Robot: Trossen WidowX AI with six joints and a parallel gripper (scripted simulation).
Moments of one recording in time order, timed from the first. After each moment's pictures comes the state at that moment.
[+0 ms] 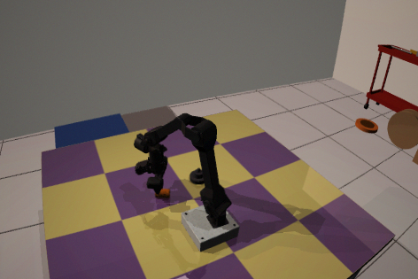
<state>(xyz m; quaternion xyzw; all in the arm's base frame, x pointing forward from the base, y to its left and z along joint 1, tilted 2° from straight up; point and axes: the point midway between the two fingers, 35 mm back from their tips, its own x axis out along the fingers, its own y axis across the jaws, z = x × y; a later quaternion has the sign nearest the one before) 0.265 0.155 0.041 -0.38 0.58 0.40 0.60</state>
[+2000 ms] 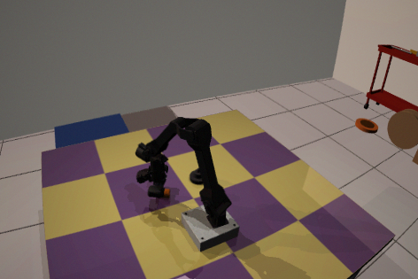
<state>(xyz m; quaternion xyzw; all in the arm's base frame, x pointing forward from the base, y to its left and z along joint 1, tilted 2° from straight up) 0.265 0.157 -0.006 -0.38 0.57 0.40 0.61</state>
